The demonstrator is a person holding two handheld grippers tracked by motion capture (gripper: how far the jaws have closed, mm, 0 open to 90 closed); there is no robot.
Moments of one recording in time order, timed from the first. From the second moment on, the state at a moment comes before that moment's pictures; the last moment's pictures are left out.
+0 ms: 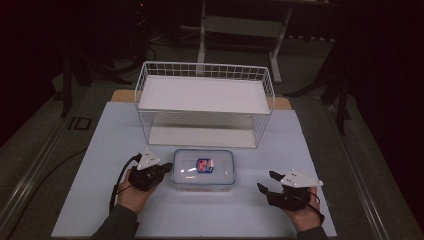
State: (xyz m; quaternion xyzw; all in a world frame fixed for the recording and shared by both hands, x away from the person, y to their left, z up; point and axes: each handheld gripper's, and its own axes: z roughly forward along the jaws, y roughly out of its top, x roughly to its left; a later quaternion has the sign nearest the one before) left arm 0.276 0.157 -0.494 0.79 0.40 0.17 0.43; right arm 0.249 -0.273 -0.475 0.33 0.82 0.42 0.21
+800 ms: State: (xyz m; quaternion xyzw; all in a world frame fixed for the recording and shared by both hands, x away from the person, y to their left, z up) left arm 0.261 0.178 -0.477 0.76 0.39 0.17 0.49; right arm 0.252 -0.273 -0.475 0.33 0.82 0.42 0.22
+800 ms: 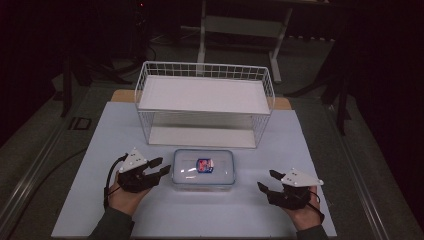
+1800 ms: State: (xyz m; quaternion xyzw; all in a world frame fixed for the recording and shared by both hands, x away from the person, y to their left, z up) left arm 0.265 0.180 -0.474 0.73 0.43 0.17 0.51; right arm 0.264 -0.257 -0.471 0.33 0.81 0.45 0.17
